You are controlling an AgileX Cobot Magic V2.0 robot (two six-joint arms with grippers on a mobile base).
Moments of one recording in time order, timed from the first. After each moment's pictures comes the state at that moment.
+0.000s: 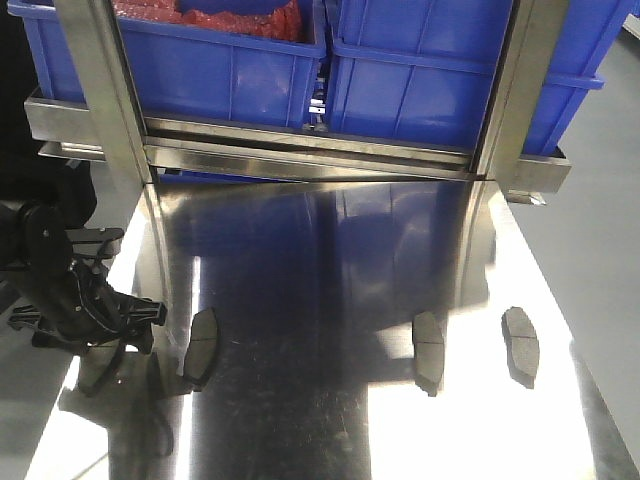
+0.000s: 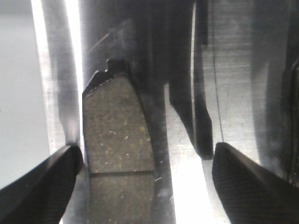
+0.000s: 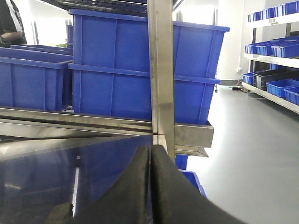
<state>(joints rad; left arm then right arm) -0.14 1.84 -1.09 -0.11 0.75 -0.09 -0.01 -0.01 0.03 -0.12 0.00 0.15</state>
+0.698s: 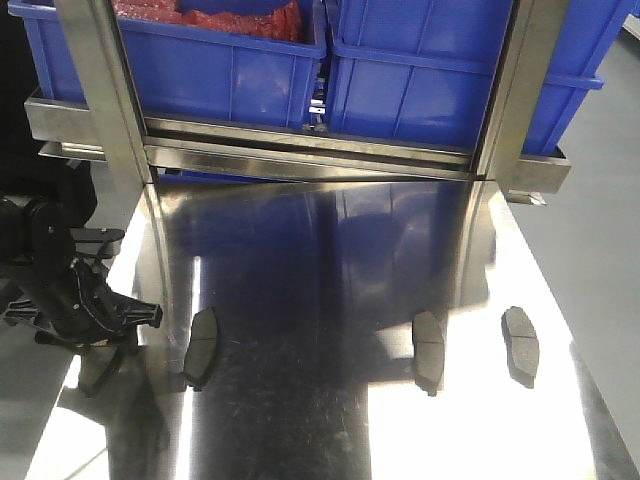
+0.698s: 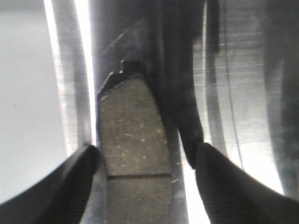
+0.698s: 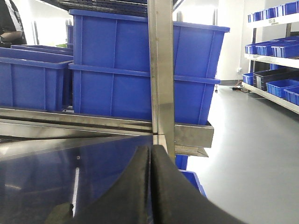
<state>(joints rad) -0.14 1.88 -1.12 -0.06 0.80 -0.09 -0.01 -0.01 0.03 -0.12 0.00 0.15</state>
